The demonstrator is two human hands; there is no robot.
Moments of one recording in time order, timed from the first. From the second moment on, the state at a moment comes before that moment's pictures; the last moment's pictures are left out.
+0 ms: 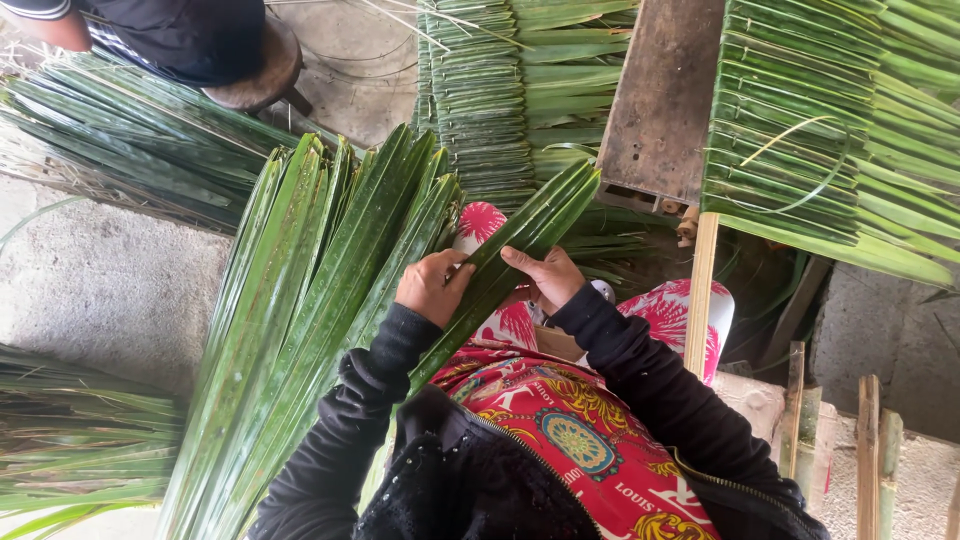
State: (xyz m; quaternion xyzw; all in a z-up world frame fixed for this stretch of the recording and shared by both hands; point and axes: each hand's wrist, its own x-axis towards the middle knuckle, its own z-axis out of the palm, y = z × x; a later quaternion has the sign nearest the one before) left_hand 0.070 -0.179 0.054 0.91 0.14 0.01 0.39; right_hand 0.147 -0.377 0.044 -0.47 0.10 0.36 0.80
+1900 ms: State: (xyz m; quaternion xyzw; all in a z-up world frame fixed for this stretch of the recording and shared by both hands) left_hand 0.185 -0.438 0.056 0.90 -0.38 0.19 0.12; right_hand 0.194 -0.696 -0.064 -0.23 0.35 0.03 0.91
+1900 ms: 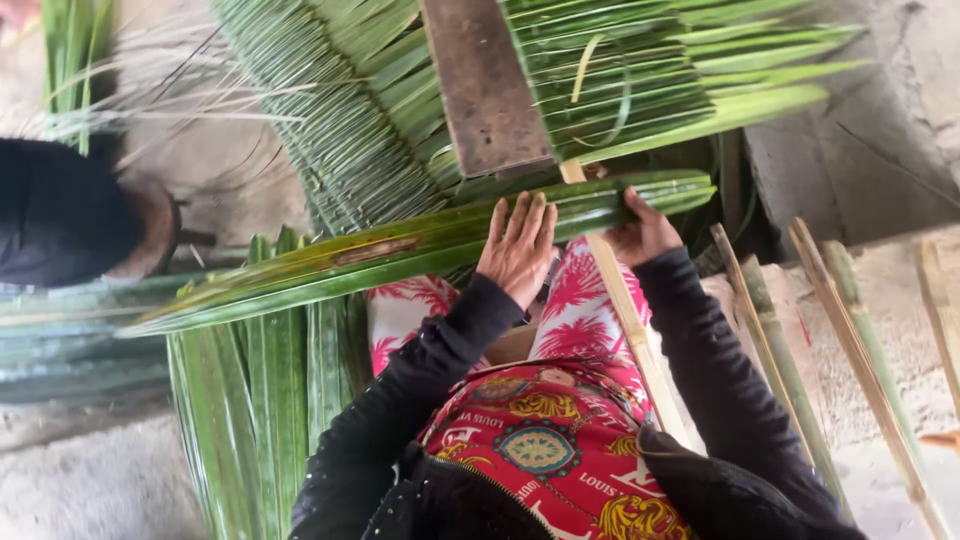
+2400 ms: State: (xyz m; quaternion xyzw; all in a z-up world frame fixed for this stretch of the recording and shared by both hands) left_hand 0.260 -0.486 -0.060 0.85 -0.45 0.27 0.10; right_hand 0.260 -0.748 -0.121 -0.24 0.40 -0.01 0.89
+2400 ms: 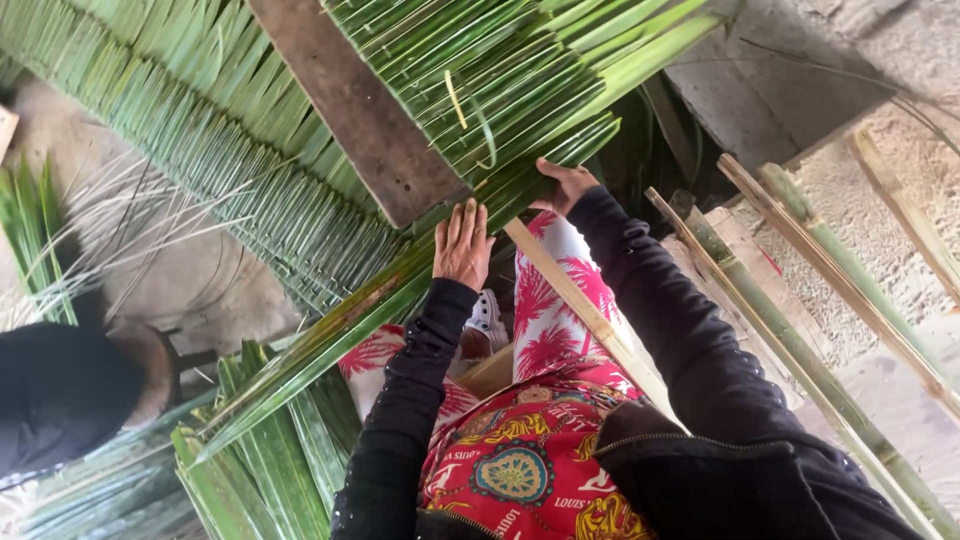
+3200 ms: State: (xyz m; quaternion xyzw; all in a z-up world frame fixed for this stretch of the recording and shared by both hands) left_hand 0.263 -0.518 -0.045 0.85 -0.46 0.21 0.13; right_hand 0.255 -0.691 -0.155 -0.24 0.41 -0.06 0.88
